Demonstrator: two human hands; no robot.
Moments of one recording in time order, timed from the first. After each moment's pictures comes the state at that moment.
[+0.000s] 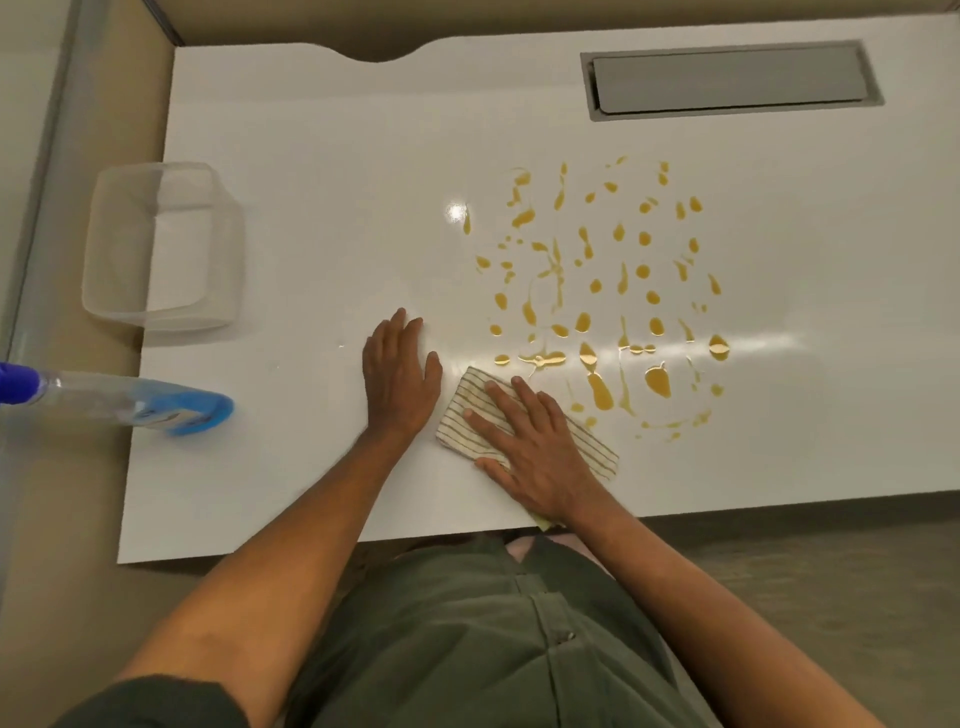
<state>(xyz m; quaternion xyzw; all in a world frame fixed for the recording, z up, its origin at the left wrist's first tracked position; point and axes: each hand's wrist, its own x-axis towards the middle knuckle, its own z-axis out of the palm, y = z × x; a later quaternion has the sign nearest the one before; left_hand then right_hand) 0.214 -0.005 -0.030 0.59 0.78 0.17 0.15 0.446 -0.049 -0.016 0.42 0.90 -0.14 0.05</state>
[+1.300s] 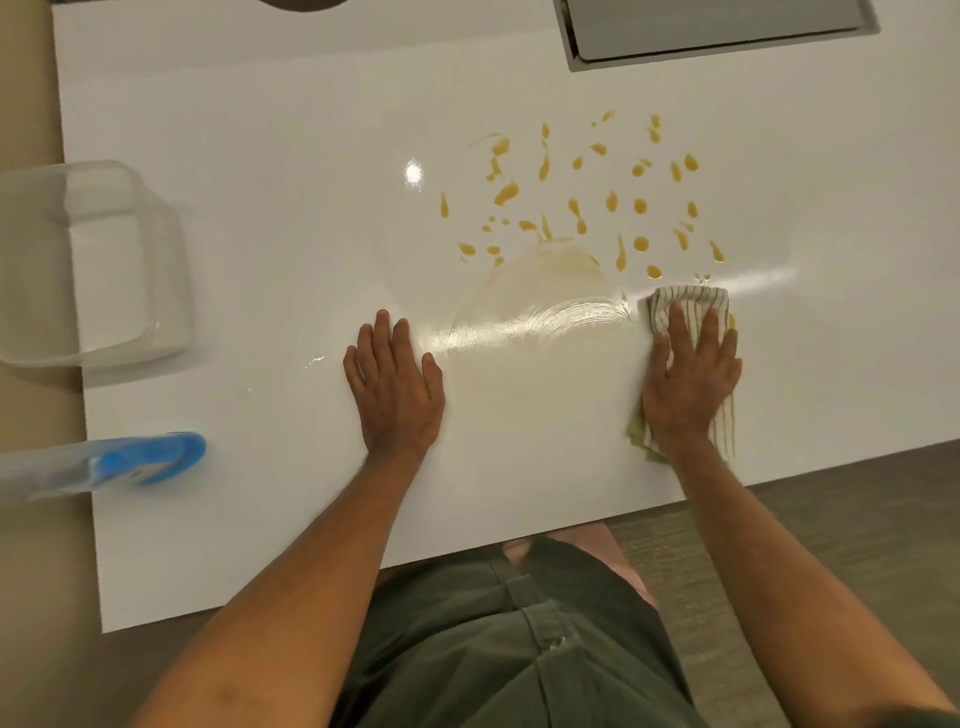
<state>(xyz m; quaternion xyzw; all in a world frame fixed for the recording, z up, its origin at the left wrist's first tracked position) 0.220 -0.001 -0.038 0.59 0.80 0.09 0.07 0.551 0.034 -0.030 0.83 0.54 -0.08 -0.08</state>
